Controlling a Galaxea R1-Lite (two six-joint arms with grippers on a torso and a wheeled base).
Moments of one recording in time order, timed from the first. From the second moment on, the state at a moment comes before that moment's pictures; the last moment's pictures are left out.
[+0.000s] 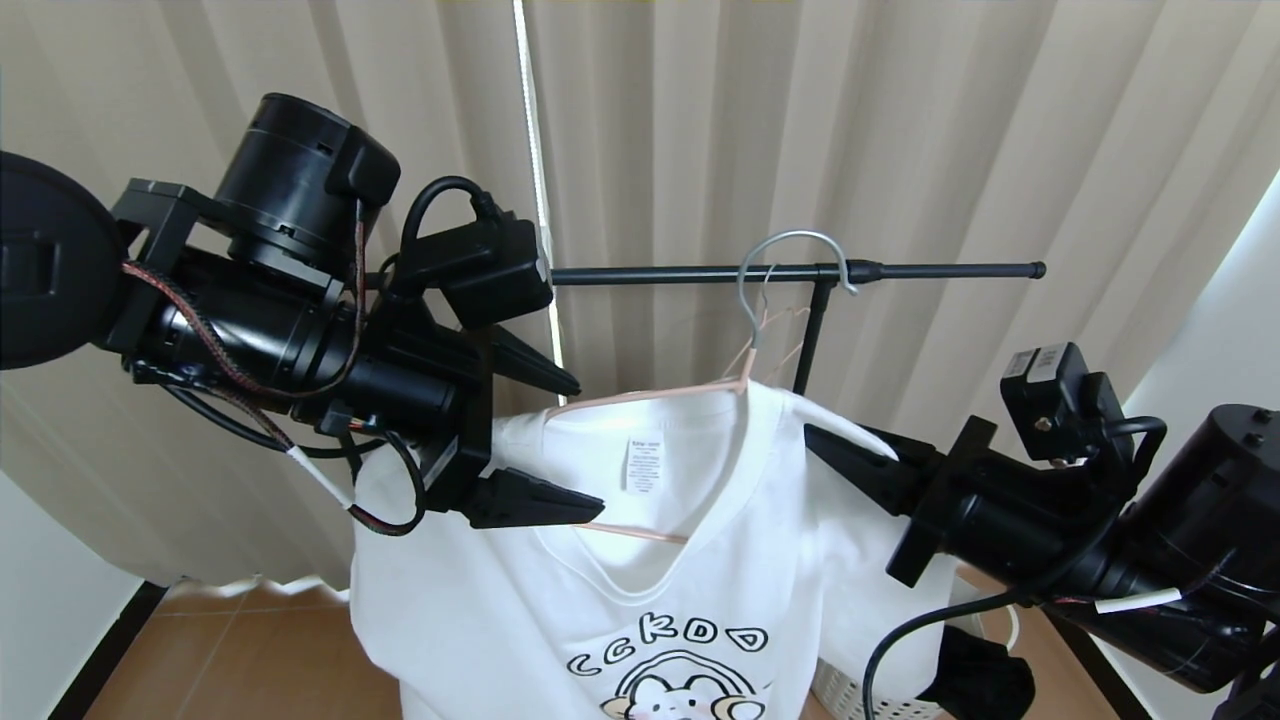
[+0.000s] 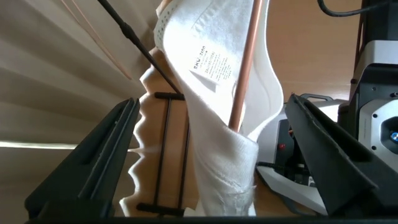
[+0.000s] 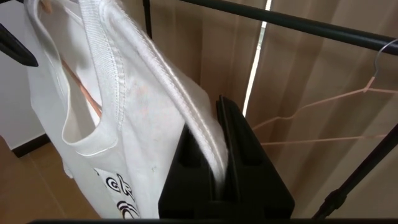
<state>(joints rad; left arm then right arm) -0.49 1.67 -1.42 0.51 -0.57 0.75 0.58 1.64 -0.37 -1.32 0.23 0.01</state>
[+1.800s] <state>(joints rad) -0.49 1.59 -1.37 0.50 -0.48 0.74 0.49 1.43 -0.38 -0.94 0.38 -0.10</state>
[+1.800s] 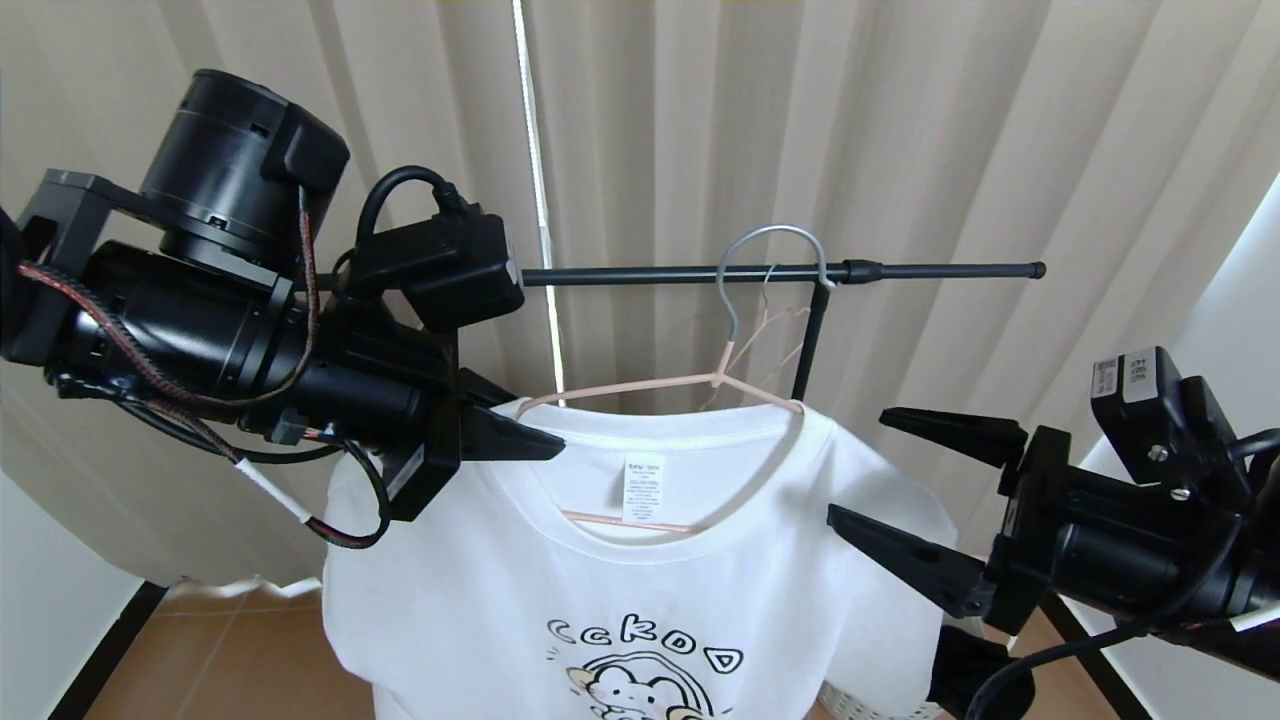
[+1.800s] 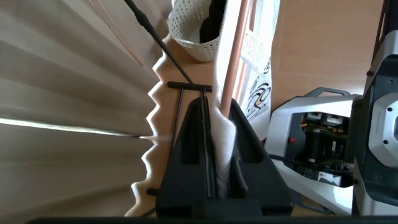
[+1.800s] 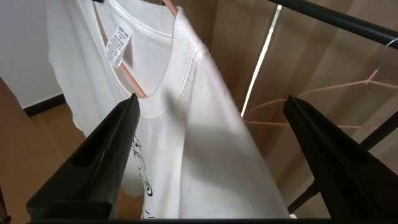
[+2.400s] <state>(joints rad) -0.45 1.50 -1.33 0.48 -0.47 0.72 0.29 1.40 -0.40 -0.83 0.56 -0.23</state>
